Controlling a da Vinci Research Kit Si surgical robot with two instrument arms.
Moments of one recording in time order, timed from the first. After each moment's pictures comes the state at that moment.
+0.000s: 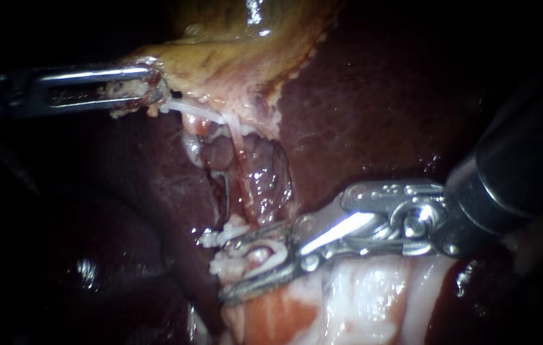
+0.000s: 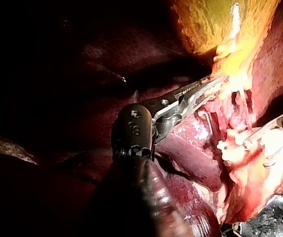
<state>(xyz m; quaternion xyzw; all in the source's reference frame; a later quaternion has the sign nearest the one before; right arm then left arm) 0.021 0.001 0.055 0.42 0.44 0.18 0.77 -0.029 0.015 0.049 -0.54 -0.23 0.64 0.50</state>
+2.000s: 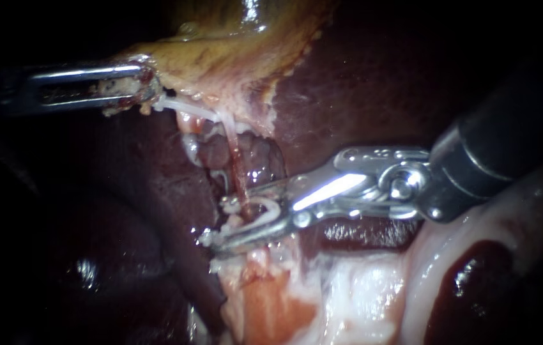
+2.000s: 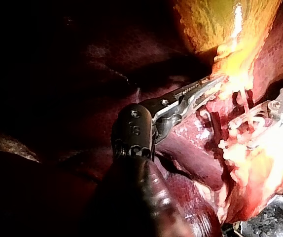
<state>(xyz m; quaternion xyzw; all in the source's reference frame) 0.022 0.005 0.058 0.40 0.48 0.22 0.75 -0.028 0.015 0.048 -0.54 -0.24 0.63 0.50</state>
